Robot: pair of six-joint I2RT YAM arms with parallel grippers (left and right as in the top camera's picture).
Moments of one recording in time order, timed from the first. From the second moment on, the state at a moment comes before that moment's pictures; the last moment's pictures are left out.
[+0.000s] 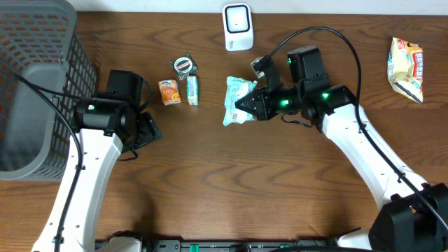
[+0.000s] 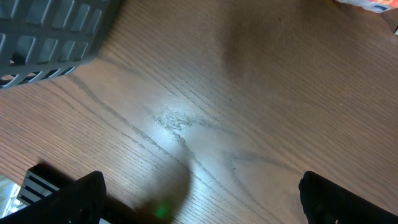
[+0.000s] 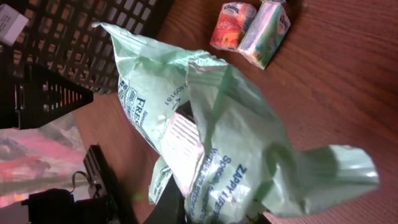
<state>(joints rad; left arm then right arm) -0.11 1.36 1.25 -1.31 -0.21 -0.61 0.36 1.61 1.25 -0.53 -0.76 0.15</state>
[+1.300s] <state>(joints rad) -0.11 1.36 1.25 -1.31 -0.21 -0.61 0.53 1.94 1.25 -0.70 0.74 0.19</state>
